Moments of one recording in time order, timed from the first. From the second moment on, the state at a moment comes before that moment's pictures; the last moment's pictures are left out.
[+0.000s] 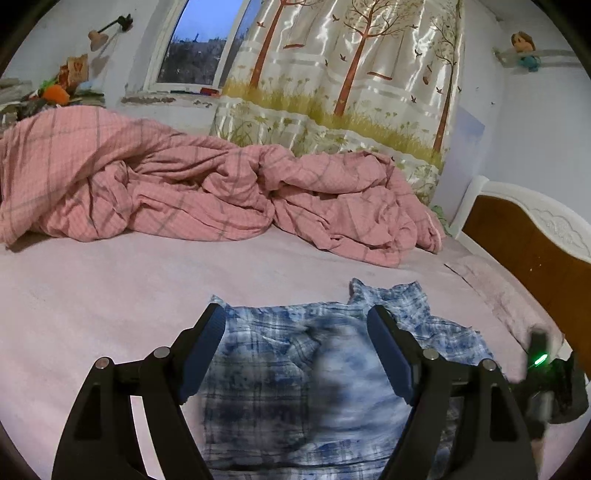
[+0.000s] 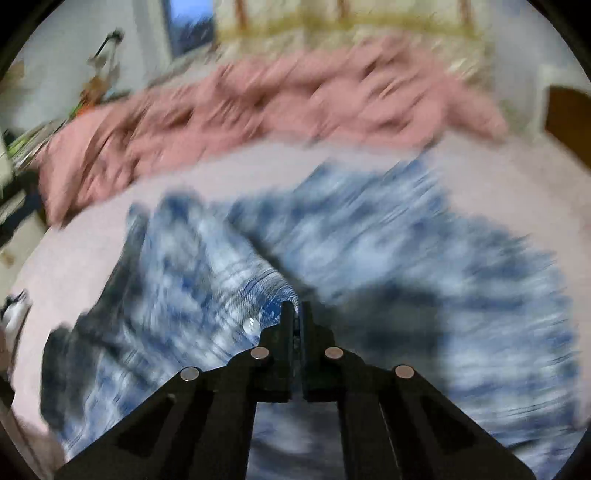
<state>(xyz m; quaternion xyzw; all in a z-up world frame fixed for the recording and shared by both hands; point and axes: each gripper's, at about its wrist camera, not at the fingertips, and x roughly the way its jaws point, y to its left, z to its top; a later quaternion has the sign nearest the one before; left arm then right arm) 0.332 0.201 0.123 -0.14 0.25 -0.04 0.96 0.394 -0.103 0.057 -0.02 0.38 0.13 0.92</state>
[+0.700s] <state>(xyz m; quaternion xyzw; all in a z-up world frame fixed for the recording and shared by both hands) 0.354 0.190 0.096 -0.14 0.30 -0.03 0.94 0.407 -0.230 0.082 0.00 0.29 -0.11 0.95</state>
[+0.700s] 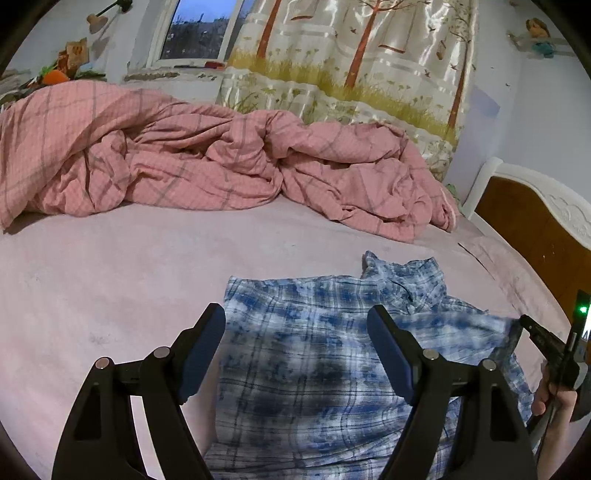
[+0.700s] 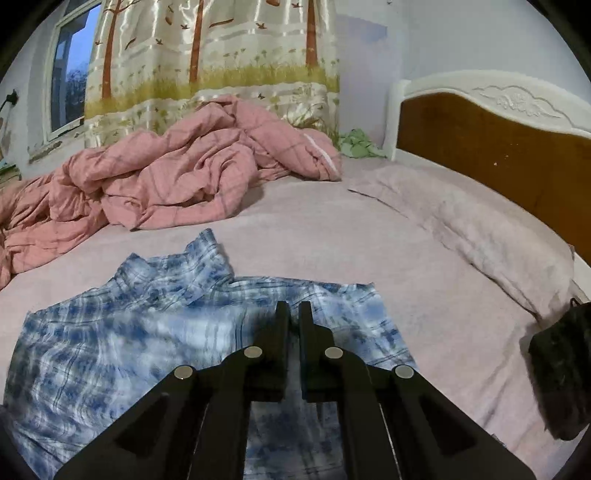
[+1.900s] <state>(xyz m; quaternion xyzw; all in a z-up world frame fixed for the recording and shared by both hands) 0.058 0.057 0.216 -0.04 0.13 -0.07 0.99 0.058 -0.214 0.211 -0.07 0.15 0.01 0.99</state>
